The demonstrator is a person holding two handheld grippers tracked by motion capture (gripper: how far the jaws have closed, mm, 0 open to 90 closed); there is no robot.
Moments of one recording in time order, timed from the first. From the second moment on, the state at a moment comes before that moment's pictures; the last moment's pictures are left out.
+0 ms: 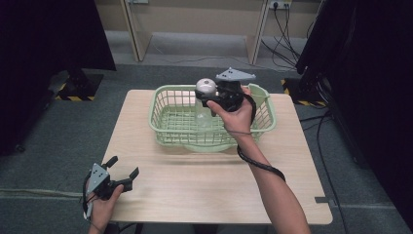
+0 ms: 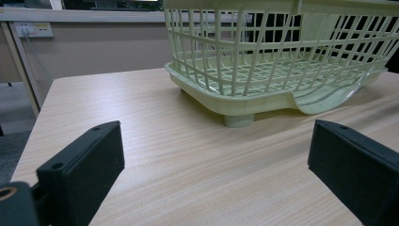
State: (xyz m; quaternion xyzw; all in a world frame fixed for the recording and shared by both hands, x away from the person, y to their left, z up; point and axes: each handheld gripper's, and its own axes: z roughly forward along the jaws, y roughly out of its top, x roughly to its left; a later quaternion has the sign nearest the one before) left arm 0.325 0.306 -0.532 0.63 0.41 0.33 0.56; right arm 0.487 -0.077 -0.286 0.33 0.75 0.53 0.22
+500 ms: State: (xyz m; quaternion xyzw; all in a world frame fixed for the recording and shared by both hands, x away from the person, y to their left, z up) left arm 0.325 0.306 -0.532 0.63 0.41 0.33 0.56; right arm 0.532 -0.080 -0.314 0.39 0.76 0.48 0.20
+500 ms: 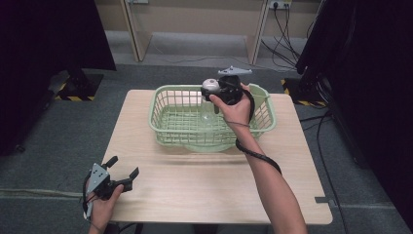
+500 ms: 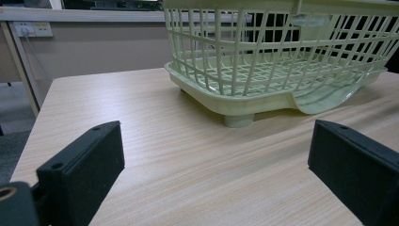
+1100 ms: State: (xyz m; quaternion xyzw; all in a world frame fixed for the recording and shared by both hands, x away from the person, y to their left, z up) left arm 0.325 0.307 -0.532 0.63 0.41 0.33 0.57; right arm 0.559 -0.073 -0.357 0.43 0.78 0.41 0.18
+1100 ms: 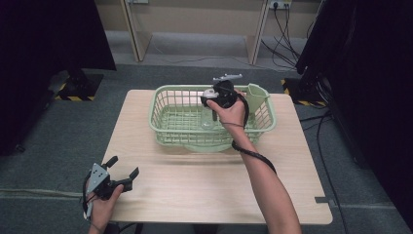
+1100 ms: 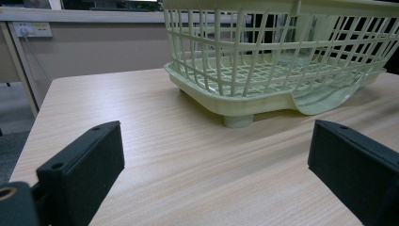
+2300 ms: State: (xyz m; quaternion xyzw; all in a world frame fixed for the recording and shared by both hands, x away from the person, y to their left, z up) left arm 0.325 0.306 -0.532 0.64 0.41 0.33 0.56; right arm 0.554 -0.074 -0.370 0.44 0.80 0.39 0.15
